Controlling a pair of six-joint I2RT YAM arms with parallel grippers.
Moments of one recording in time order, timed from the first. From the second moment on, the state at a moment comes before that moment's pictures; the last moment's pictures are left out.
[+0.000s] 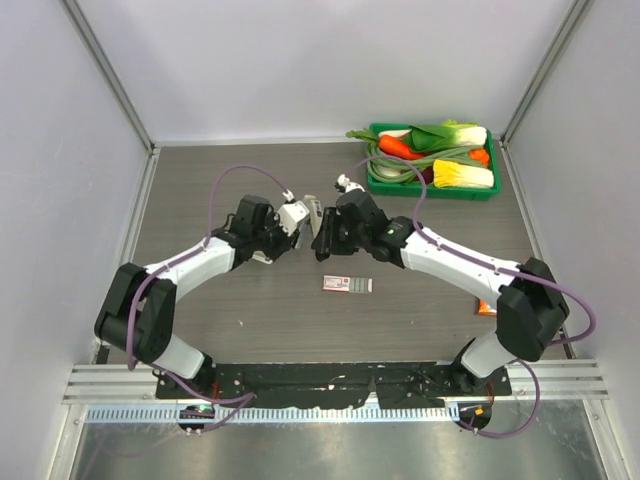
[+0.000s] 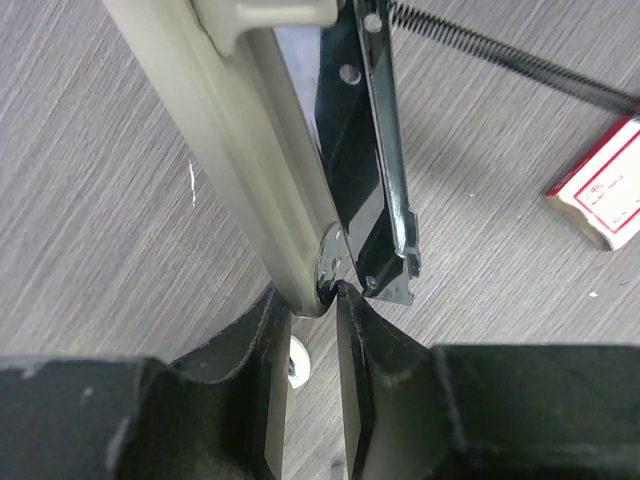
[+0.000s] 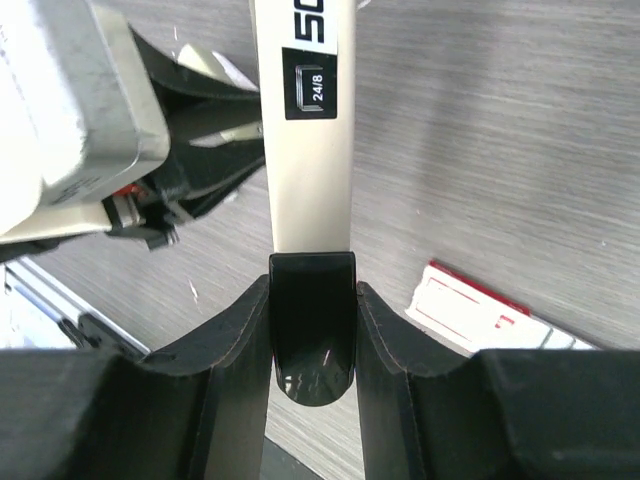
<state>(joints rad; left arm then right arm) -0.44 1.51 0.87 -0.12 0.29 0.38 0.79 1.56 1.17 -0.31 0.00 0.72</state>
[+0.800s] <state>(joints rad) -0.52 1.51 0.89 -0.02 0.08 0.46 0.82 1.41 0.92 -0.38 0.04 0.58</state>
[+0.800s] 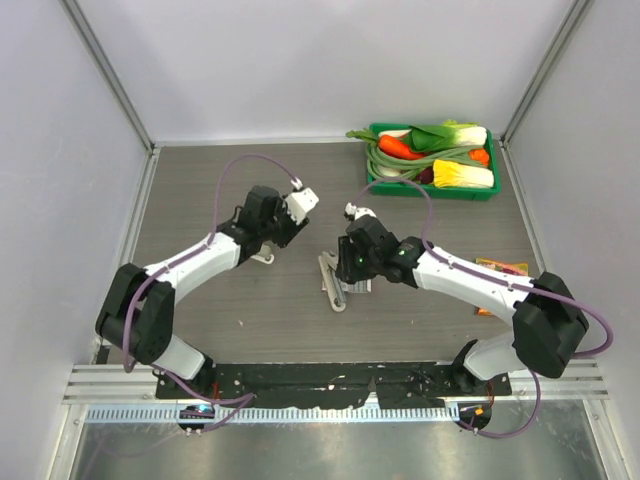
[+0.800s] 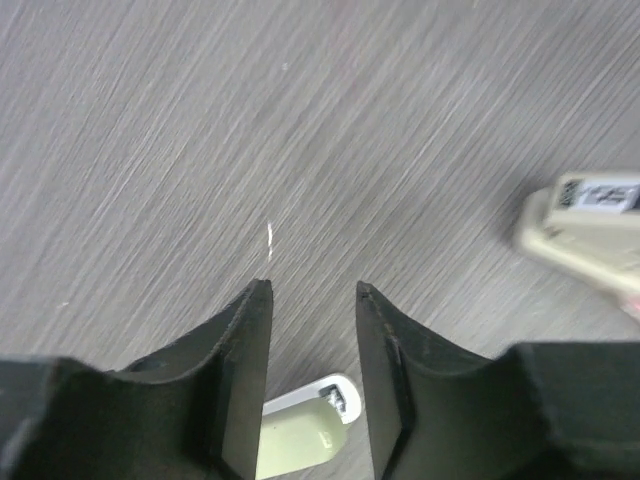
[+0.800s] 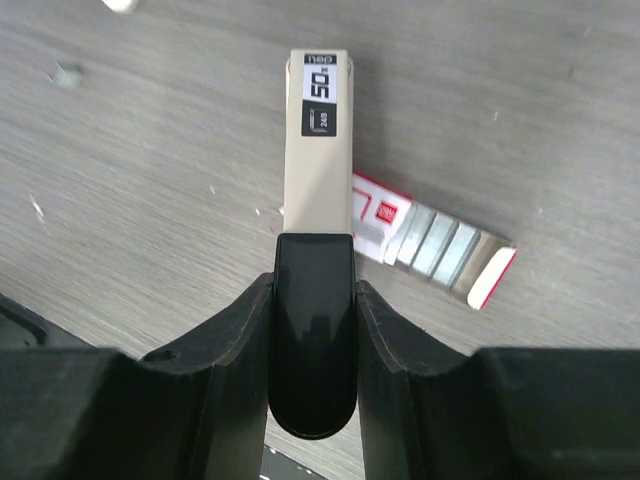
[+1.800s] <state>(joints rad) -0.37 1.52 1.00 -0.34 0.79 -0.06 0.82 1.47 1.27 -0.42 0.23 0.63</state>
